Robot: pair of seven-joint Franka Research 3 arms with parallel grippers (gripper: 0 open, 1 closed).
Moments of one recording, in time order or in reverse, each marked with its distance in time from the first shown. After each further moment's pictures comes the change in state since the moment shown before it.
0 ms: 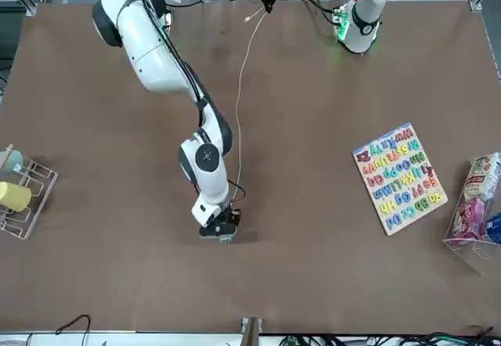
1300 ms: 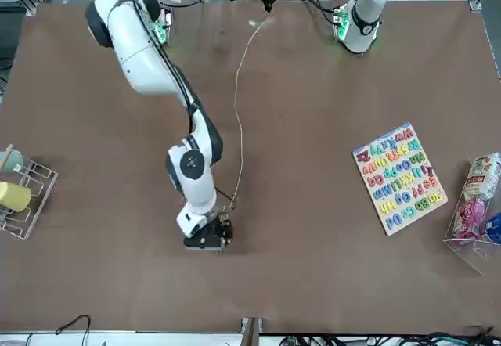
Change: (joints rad) left arm -0.002 0.000 -0.004 0.017 0.000 -0.002 -0.005; right arm -0.115 -0.042 0.029 0.050 0.001 -0.038 -0.048
